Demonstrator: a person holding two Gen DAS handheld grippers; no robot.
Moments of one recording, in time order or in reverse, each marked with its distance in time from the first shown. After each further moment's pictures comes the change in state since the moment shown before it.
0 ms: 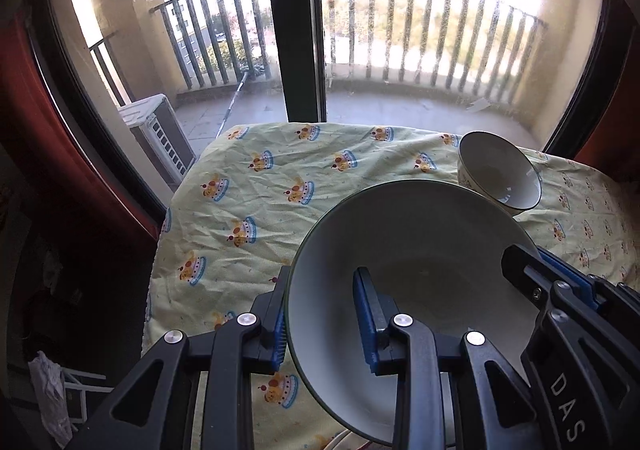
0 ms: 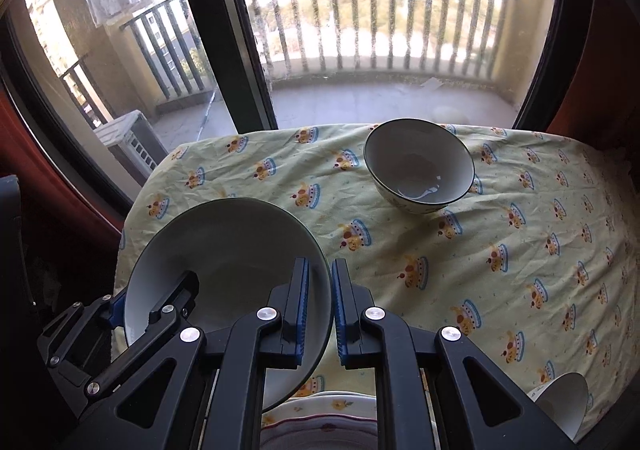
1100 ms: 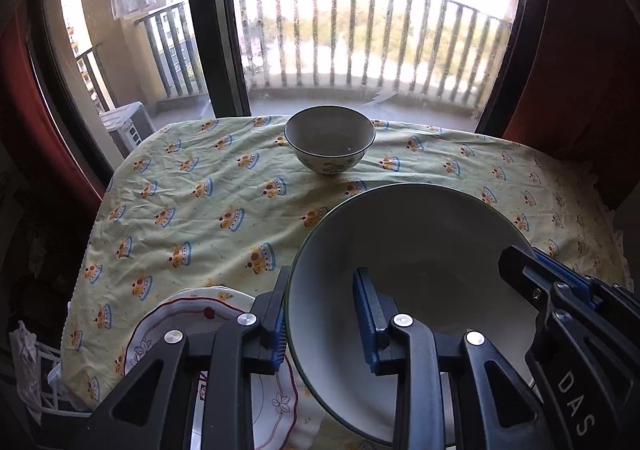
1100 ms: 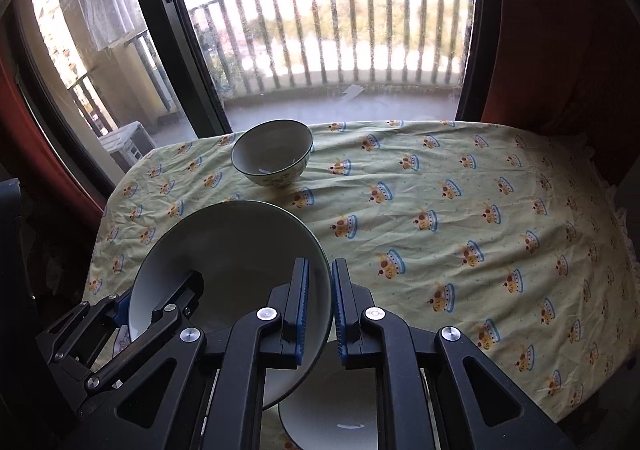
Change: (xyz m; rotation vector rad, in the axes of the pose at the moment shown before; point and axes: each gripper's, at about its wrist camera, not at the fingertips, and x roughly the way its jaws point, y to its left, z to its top) left arm -0.079 -0.180 -0.078 0.007 -0.045 -0.059; right arm -0.101 -0.198 -0.063 0.003 -0.050 0.011
